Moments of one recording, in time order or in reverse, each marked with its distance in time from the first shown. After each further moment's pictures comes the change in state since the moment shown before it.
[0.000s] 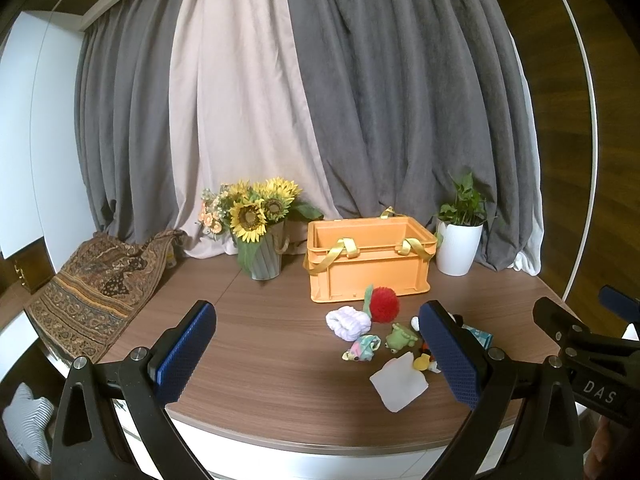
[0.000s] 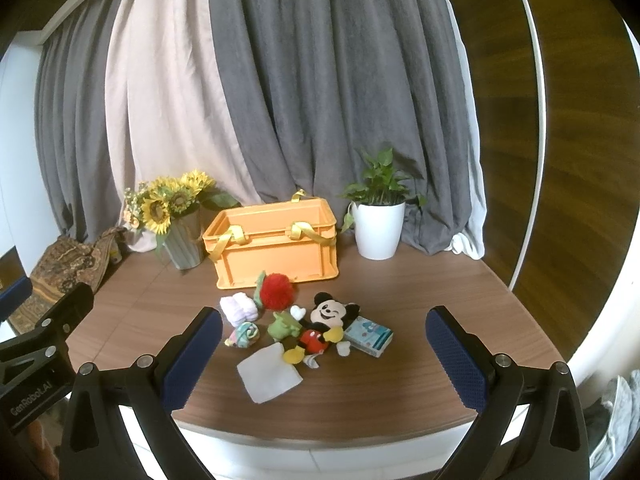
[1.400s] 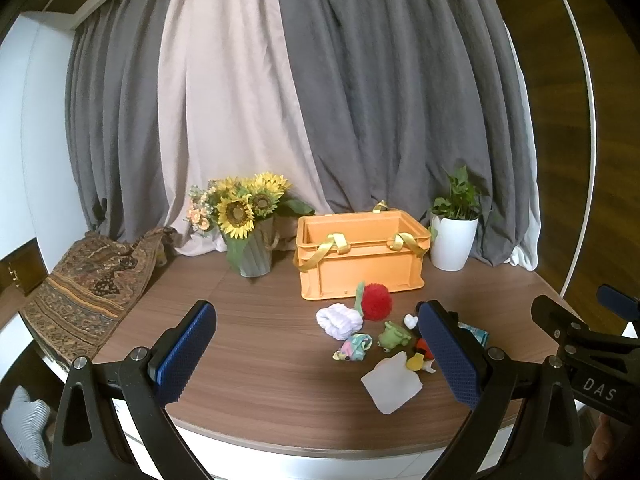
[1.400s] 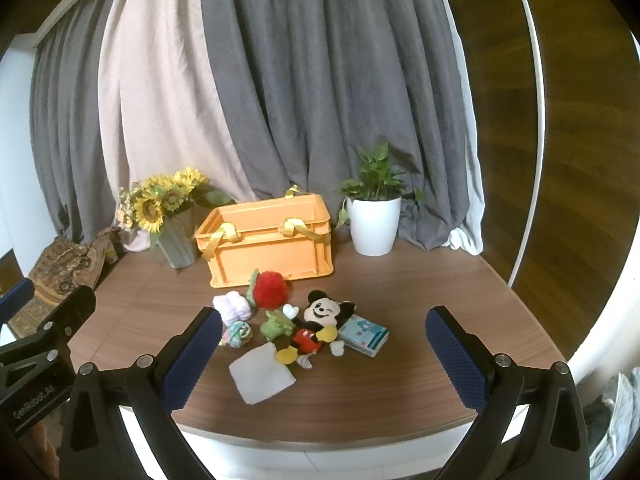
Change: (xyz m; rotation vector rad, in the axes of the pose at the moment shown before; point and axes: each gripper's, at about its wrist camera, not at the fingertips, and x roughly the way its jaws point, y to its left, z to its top) left arm 0.015 -0.015 -0.002 0.011 0.010 -0.018; right arm 0.009 -0.007 -0.001 0.016 0.014 -0.003
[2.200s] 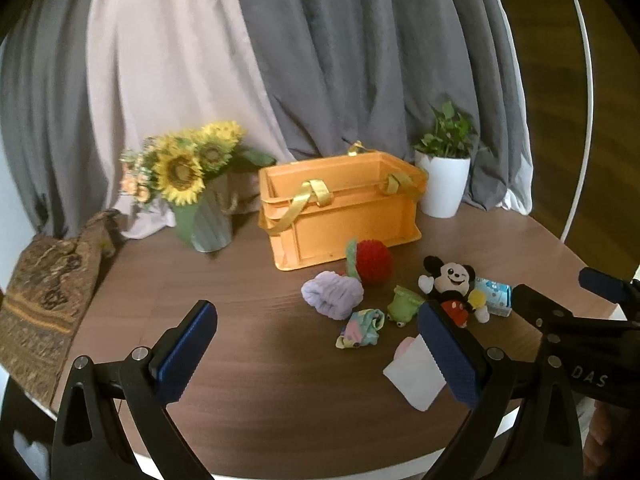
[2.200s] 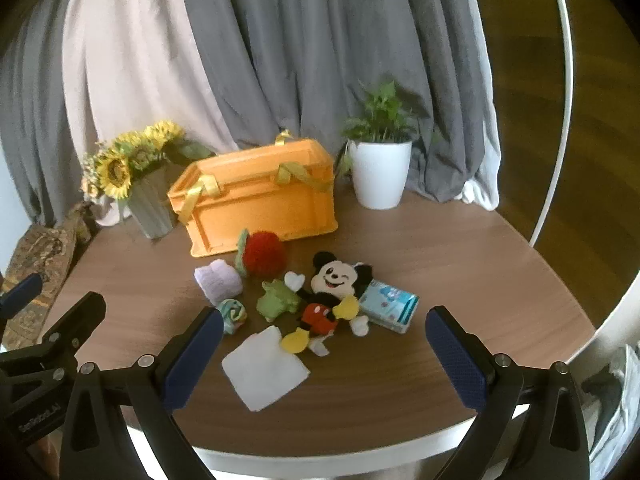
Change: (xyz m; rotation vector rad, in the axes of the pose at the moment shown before) left arm 0.128 0.029 -0.022 0.123 0.167 -0.183; right arm 0.102 0.037 -0.018 0.048 0.179 -0.062
